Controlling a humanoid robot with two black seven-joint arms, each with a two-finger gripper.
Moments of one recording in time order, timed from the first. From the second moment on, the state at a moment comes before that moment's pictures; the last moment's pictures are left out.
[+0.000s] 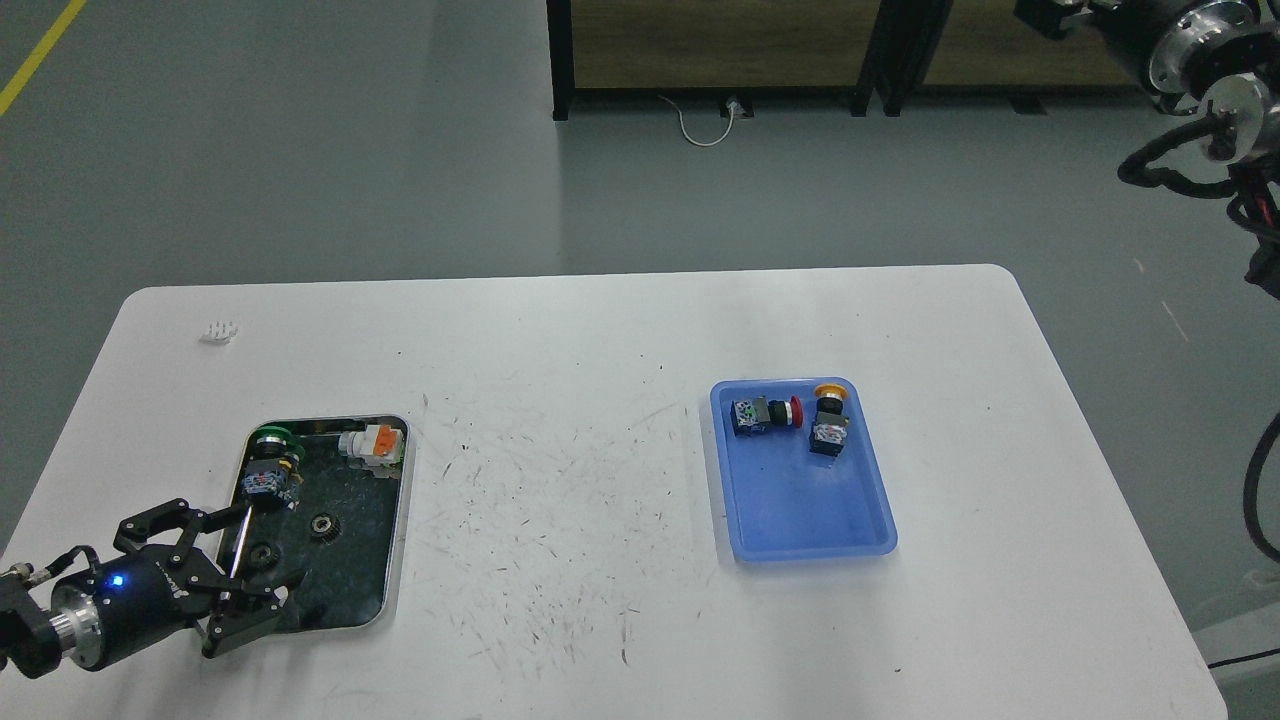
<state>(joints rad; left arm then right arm) -0.37 0.84 -0.25 -1.17 0.73 -0.16 -0.32 1.21 -0.59 0.50 0.55 -0.32 0.06 -0.05</state>
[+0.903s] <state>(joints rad) -0.37 0.75 -0.25 -1.06 0.71 -0.17 -0.26 1.21 -0.58 0.50 0.55 -0.33 0.06 -0.05</state>
